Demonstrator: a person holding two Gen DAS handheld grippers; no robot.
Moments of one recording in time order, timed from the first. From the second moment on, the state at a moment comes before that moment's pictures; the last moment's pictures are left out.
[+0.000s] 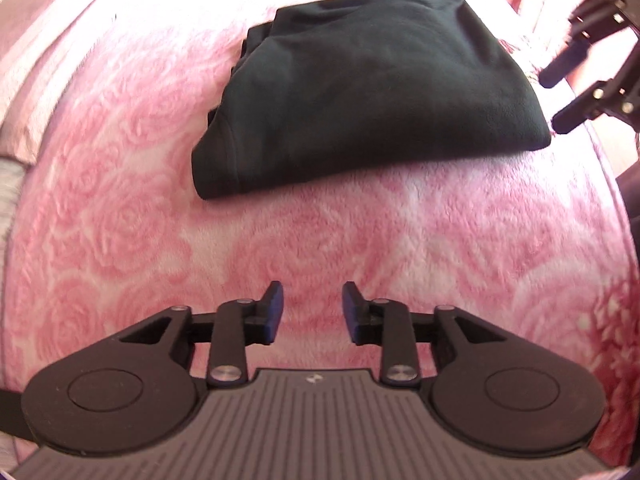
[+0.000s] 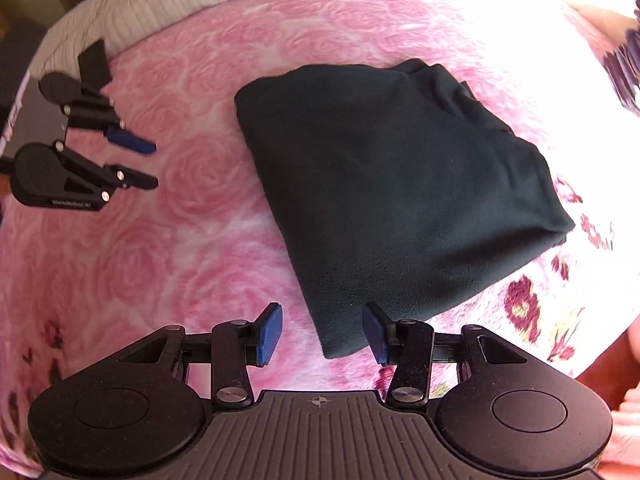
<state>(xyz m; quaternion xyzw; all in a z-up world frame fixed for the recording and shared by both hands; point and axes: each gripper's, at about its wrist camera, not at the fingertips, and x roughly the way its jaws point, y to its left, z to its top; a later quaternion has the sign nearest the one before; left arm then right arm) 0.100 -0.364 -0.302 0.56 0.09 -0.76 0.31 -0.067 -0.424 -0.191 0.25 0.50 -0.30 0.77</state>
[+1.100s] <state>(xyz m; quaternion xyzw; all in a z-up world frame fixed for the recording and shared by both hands) 0.011 -0.402 -0.361 0.59 -0.29 -0.75 0.07 -0.078 -0.446 -0.216 0.06 0.53 -0.23 0.81</state>
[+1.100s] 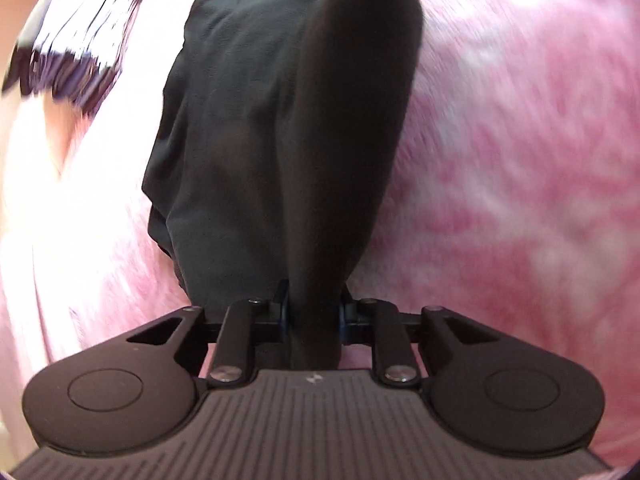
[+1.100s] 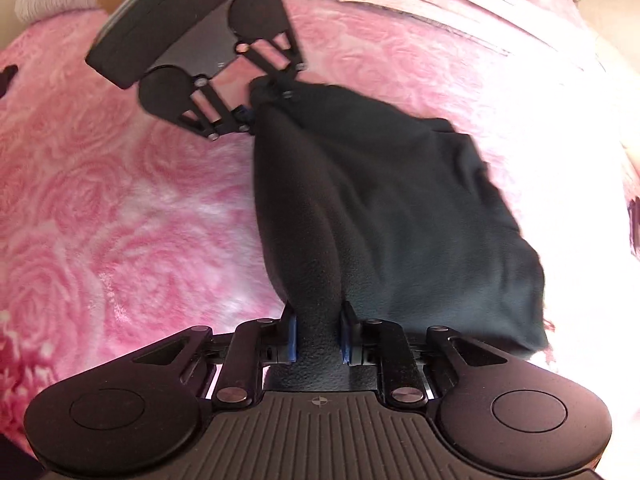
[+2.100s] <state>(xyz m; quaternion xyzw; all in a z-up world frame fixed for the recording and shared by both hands) -0.021 -0.392 -0.328 0.61 -0.21 -0.76 0.06 -0.113 -0.460 -0.196 0.10 0.53 -0.26 0.80</state>
